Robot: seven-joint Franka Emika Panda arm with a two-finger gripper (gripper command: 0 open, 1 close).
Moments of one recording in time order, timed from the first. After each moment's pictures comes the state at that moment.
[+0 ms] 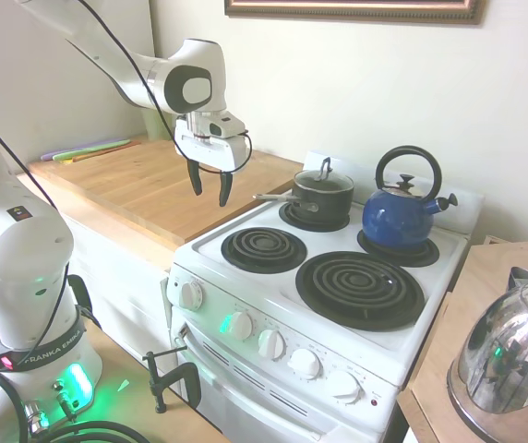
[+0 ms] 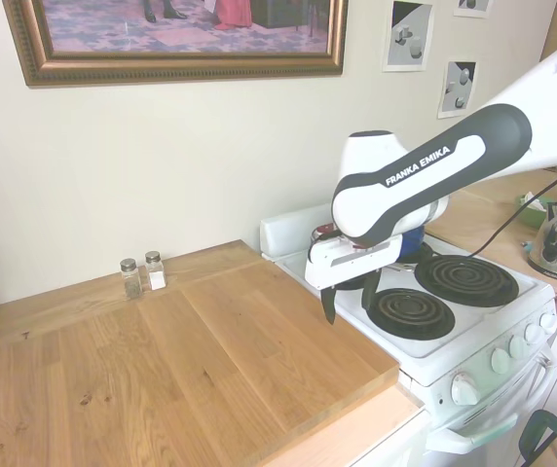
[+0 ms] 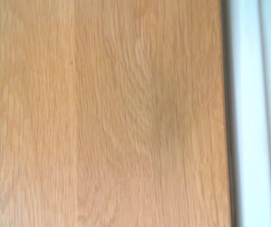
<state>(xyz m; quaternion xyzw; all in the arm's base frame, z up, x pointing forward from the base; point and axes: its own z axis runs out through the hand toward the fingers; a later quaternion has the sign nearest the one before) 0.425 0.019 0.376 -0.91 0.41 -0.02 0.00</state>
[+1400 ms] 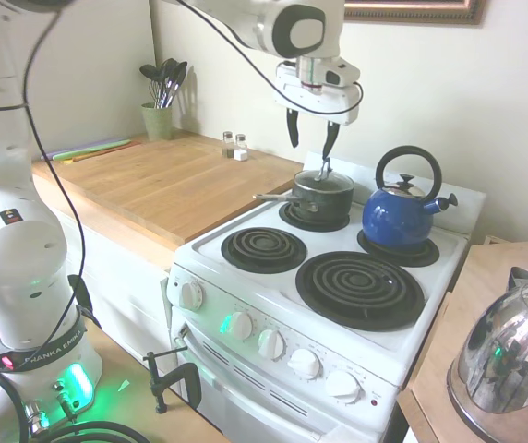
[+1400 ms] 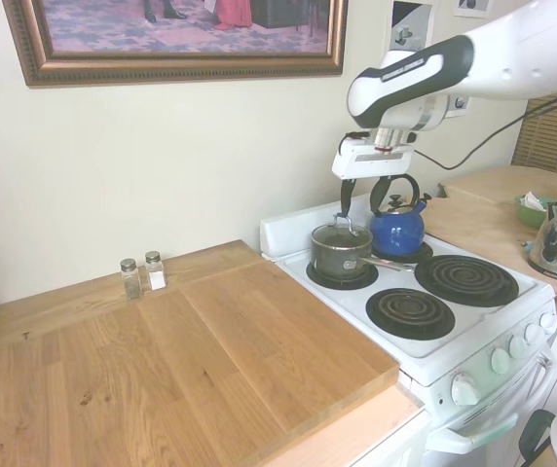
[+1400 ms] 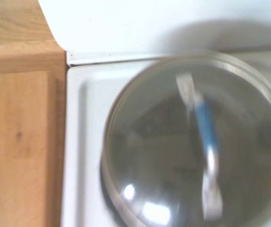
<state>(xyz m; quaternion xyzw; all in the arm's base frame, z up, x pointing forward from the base) 0.591 -0.169 0.487 -0.91 0.40 -0.07 0.05</state>
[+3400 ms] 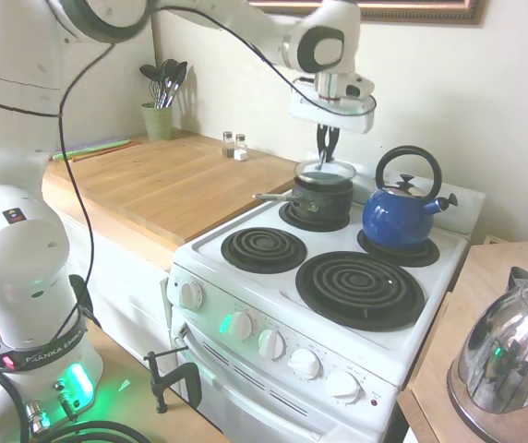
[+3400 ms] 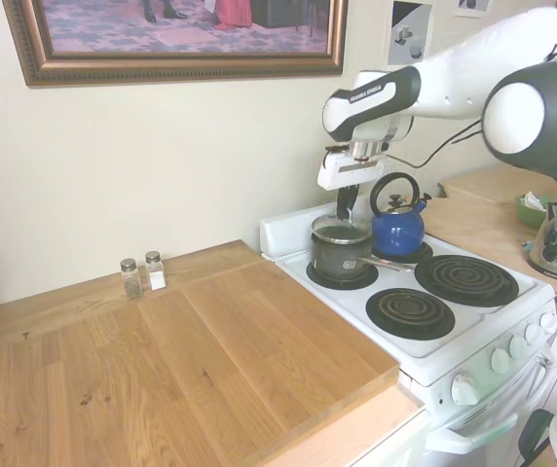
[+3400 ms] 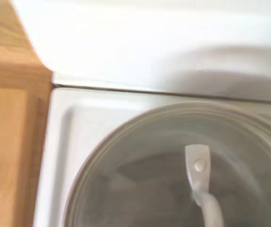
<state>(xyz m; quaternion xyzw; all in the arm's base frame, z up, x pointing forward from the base) 0.617 -0.155 0.491 -0.93 0.35 -0.08 0.03</state>
